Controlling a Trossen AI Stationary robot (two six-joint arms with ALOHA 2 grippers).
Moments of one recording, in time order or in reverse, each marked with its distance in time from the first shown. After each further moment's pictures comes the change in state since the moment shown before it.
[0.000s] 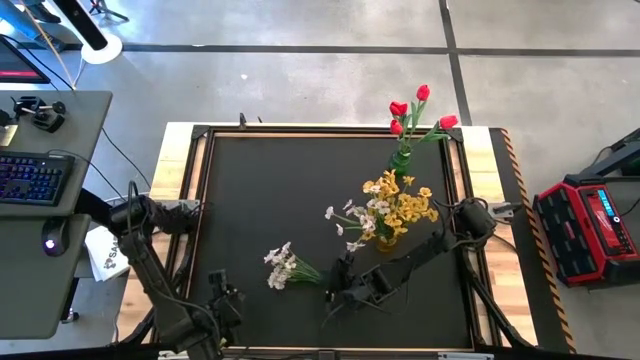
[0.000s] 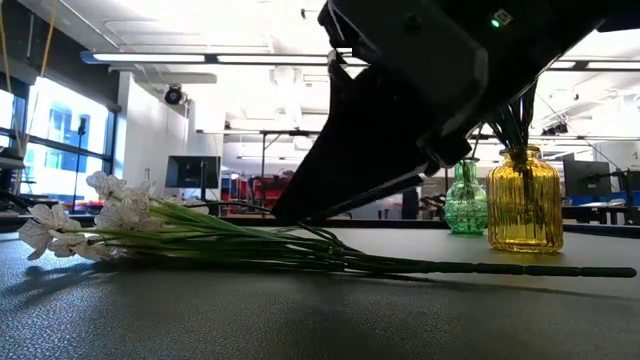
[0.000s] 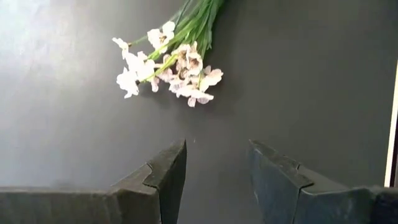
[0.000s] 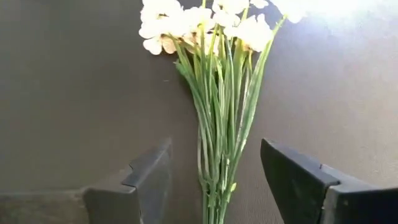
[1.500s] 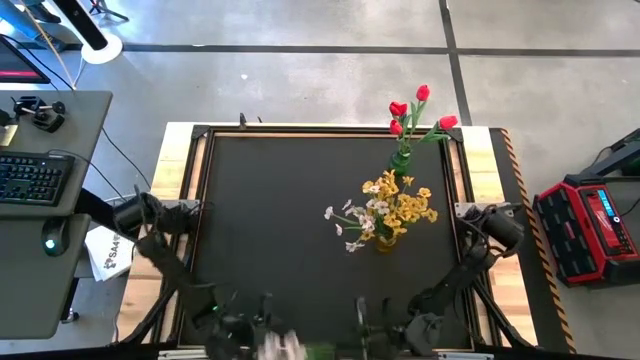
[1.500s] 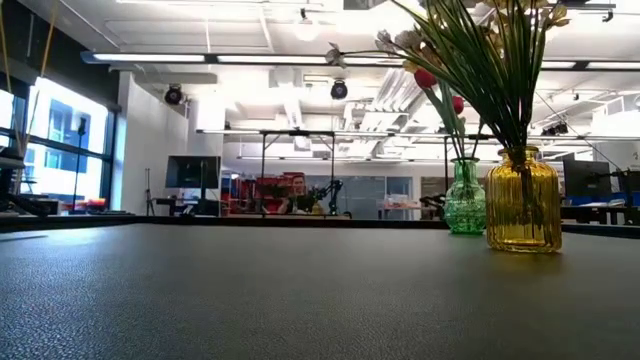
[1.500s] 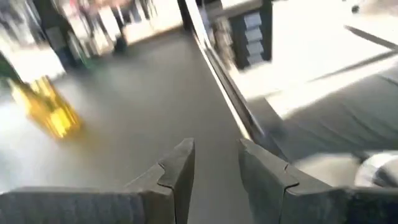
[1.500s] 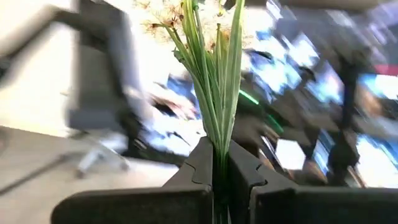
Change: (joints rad) left arm 0.103 0.000 -0.407 1.516 -0.135 1.096; right arm 0.305 -0.094 -0.001 0.946 0.098 -0.825
